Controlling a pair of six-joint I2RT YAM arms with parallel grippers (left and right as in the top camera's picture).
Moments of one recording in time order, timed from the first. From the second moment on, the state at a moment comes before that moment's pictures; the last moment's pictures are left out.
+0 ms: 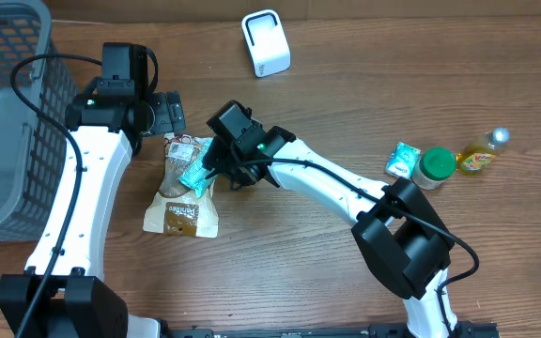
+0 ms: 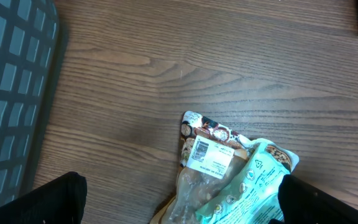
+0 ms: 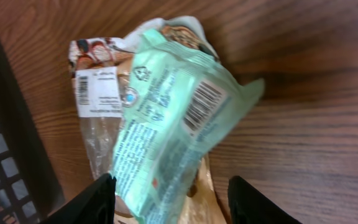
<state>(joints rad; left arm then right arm) -0.05 1.62 1.45 -0.89 -0.17 -0.23 0.79 2.10 1.60 -0.54 -0.17 1.16</state>
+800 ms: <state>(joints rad) -0.05 1.62 1.45 -0.89 -0.17 -0.23 0.79 2.10 1.60 -0.56 -0.13 1.25</state>
